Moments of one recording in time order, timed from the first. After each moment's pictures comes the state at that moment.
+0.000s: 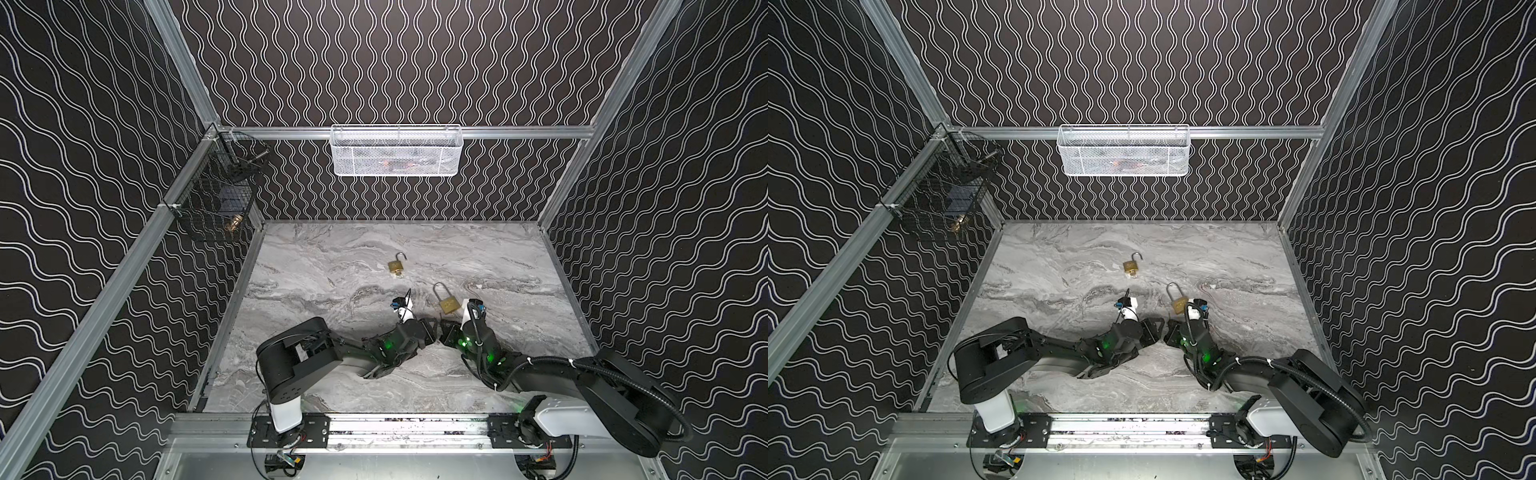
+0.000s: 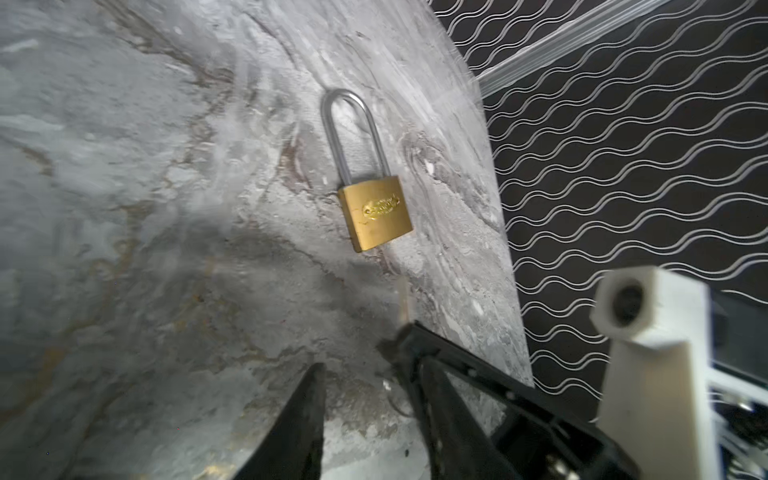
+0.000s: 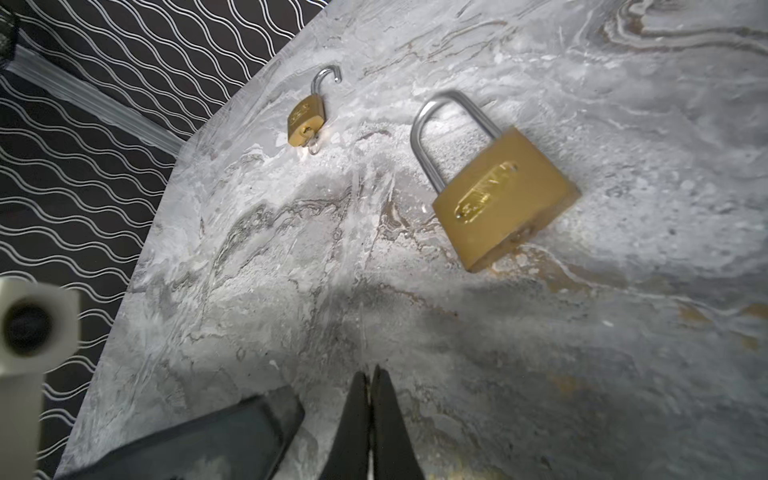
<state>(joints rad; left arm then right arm) -1.04 1.76 0.73 0.55 -0.31 -1.17 0.73 1.27 0.25 0.53 0.22 0.85</state>
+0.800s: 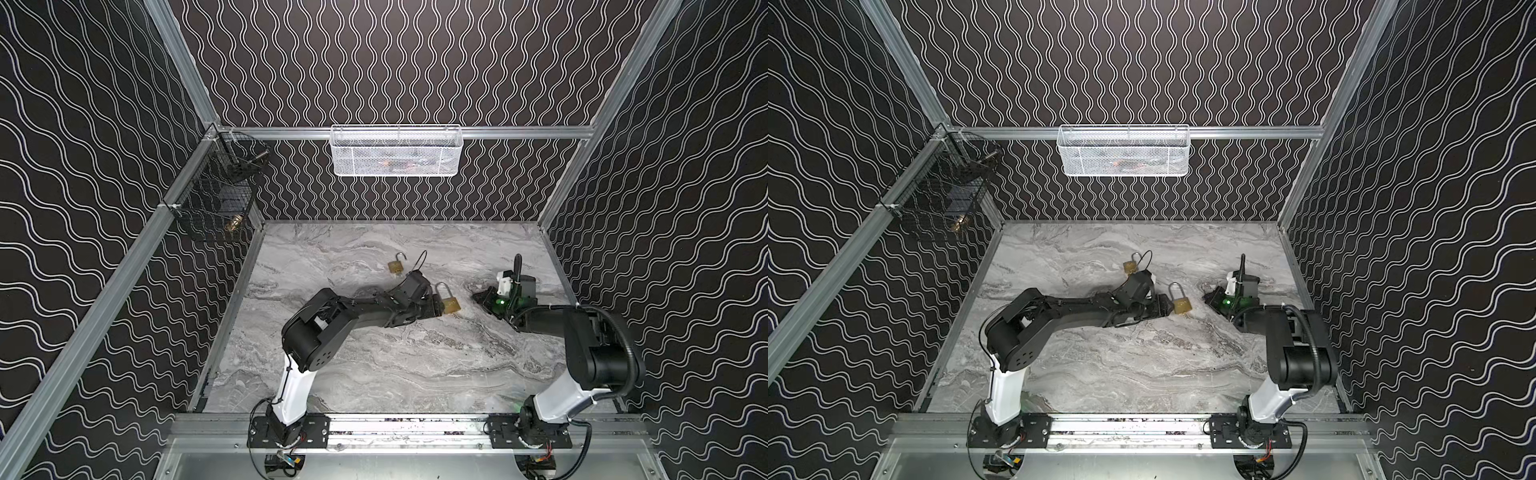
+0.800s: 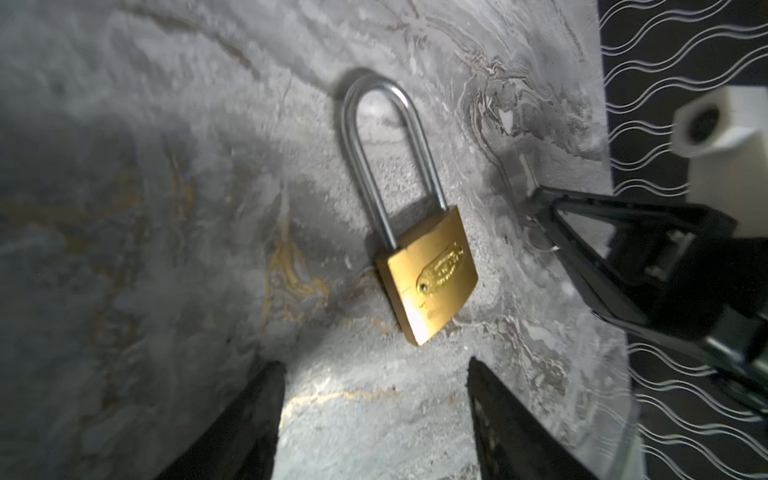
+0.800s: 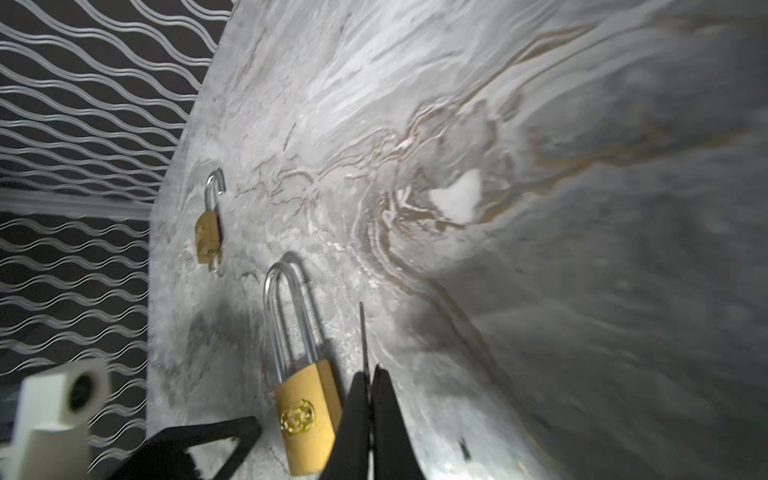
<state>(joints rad) -0.81 2.03 1.16 0.14 0.18 -0.91 0.01 1.69 0.64 0.31 -0.53 0.66</state>
